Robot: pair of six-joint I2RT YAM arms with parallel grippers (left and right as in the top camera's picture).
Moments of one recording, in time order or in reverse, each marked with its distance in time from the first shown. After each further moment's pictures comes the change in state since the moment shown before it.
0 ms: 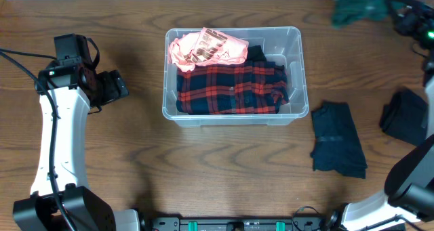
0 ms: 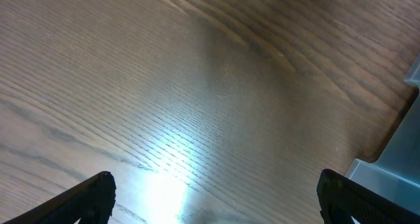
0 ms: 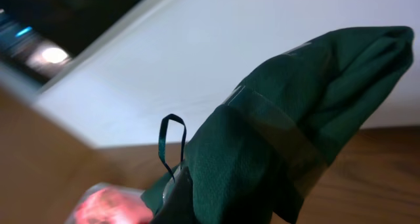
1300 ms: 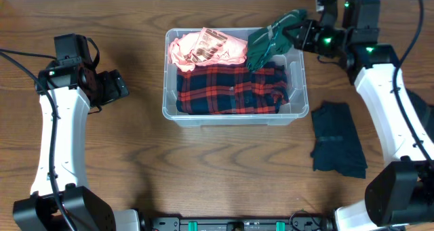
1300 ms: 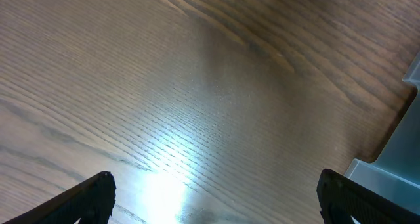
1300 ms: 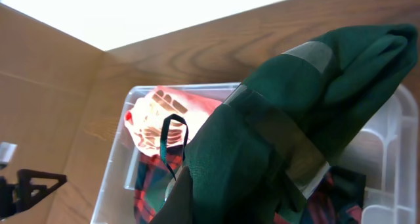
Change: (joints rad) left arm 0.000 0.000 0.000 0.002 0.003 0.000; right arm 0.512 -0.090 -0.013 -0.506 0.393 0.006
